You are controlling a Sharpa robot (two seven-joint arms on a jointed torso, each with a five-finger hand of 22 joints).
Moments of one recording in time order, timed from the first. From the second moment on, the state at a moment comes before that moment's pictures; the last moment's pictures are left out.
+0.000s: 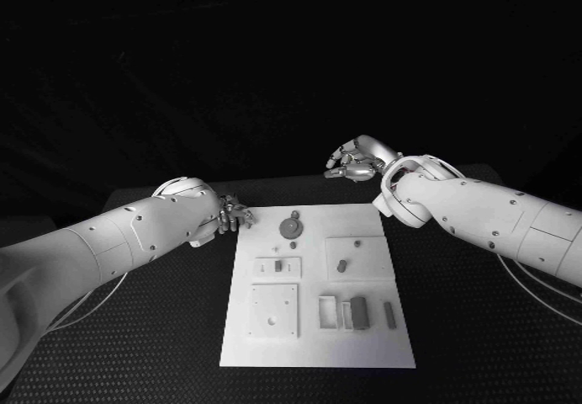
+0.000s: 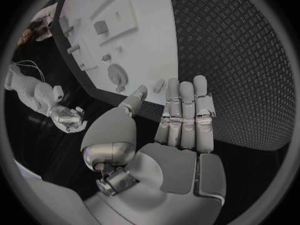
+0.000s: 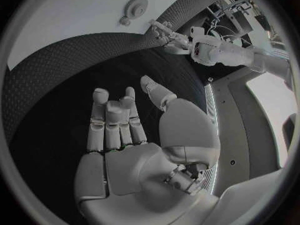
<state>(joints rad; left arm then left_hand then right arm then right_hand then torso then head) 1.32 -0.38 -0.14 0.84 -1.11 0.03 -0.37 0.80 -0.01 0.48 -0.24 0.05 0.95 0.12 0.20 0.67 1.23 0.02 0.48 0.71 1.06 -0.04 0.86 0.87 0.03 1.16 -0.14 0.21 1.31 1.27 -0.65 0.04 1.15 -1.10 -0.38 0.02 1.03 -0.13 0.57 -0.25 0.07 0.96 0.12 0.30 0.59 0.94 0.01 1.15 0.96 1.09 -0.09 1.43 0.86 0.25 1.02 0.04 0.87 1.31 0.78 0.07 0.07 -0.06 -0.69</state>
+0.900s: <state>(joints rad) 1.32 -0.37 -0.14 0.82 -1.08 0.04 -0.35 0.84 0.05 0.48 -0.26 0.05 0.98 0.12 0.22 0.65 1.23 0.01 0.48 0.70 1.06 -0.04 0.87 0.86 0.03 1.17 -0.14 0.21 1.31 1.27 -0.65 0.04 1.15 -1.10 -0.37 0.02 1.03 -0.13 0.57 -0.25 0.07 0.97 0.12 0.30 0.60 0.94 0.01 1.15 0.96 1.09 -0.09 1.43 0.85 0.25 1.02 0.04 0.87 1.31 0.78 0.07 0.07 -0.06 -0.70</state>
